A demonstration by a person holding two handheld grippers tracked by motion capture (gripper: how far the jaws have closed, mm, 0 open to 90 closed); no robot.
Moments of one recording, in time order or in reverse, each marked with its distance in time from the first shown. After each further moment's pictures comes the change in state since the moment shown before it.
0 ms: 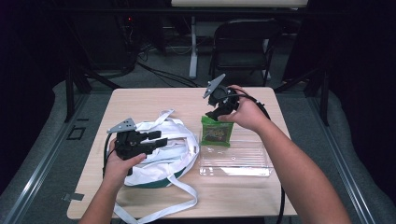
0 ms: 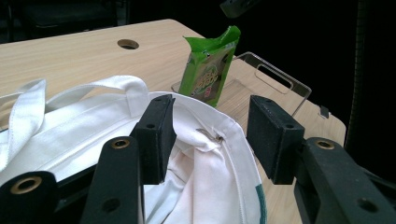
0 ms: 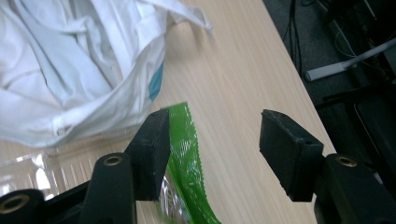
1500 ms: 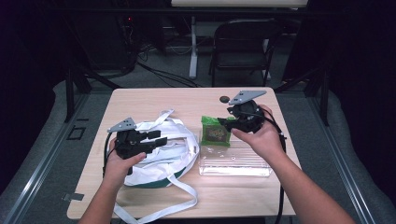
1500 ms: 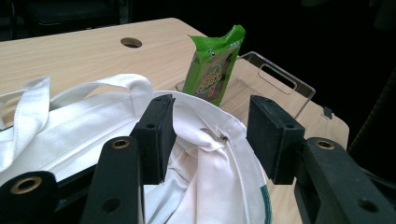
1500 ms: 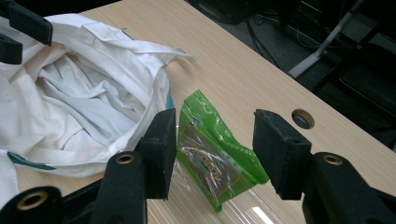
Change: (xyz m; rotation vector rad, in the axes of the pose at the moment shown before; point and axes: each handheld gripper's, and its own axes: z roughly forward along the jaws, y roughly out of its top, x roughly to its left) left arm 0.003 0.000 0.001 0.005 0.007 -0.007; right arm 0.045 -0.052 -0.063 -0.218 -0.100 0.375
